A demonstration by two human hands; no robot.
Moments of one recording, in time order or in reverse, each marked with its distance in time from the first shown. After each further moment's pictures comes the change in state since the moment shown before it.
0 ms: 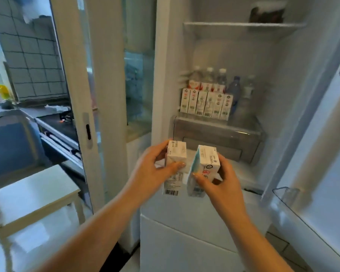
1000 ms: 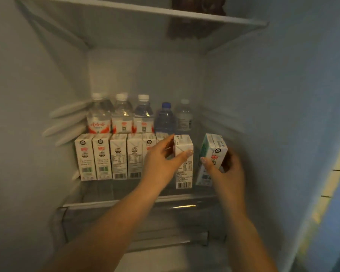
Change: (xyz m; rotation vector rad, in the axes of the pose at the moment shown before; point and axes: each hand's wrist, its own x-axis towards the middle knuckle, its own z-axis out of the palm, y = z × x) left_hand 0.401 -0.068 0.220 -0.298 -0.274 0.155; right_hand 0.323 0.138 -0.117 0.034 0.653 0.043
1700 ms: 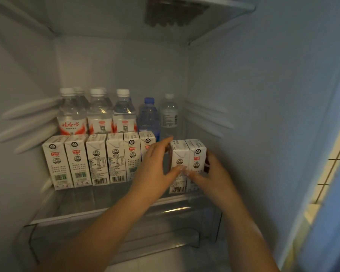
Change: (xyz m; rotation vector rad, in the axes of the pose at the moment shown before) left_hand 0.012 -0.048 0.011 0.391 -0.159 0.250; right_hand 0.016 0.015 -0.015 -0.306 -0.273 0.054
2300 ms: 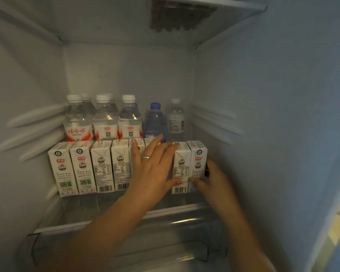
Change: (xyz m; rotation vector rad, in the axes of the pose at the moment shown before) left_hand 0.012 -0.013 -0.013 0.834 0.076 0.274; right_hand 0.022 0.021 0.013 -0.087 -0.024 -0.049
